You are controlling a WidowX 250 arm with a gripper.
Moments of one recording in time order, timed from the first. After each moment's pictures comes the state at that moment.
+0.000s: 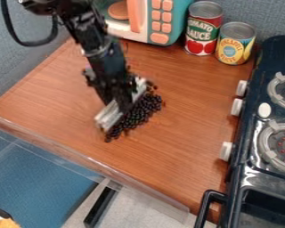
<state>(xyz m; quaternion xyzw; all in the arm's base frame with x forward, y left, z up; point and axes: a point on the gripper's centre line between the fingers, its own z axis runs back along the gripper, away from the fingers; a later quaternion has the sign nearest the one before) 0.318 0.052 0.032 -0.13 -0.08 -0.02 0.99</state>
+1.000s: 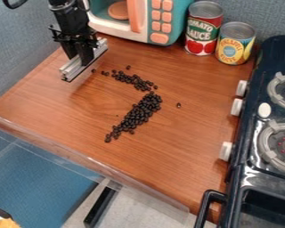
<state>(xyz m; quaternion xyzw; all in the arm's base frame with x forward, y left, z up) 0.377 0.159 0.040 -0.06 -0.08 -0.02 1.00</state>
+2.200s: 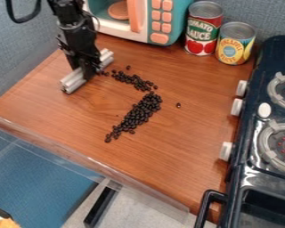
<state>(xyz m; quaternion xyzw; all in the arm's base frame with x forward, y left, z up) 0.368 0.122 0.020 0.00 -0.08 -0.13 0.99</state>
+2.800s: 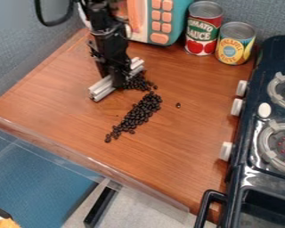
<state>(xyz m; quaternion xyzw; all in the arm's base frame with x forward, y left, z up) 0.373 0.066 0.019 -0.03 -0.08 -0.17 0.98</state>
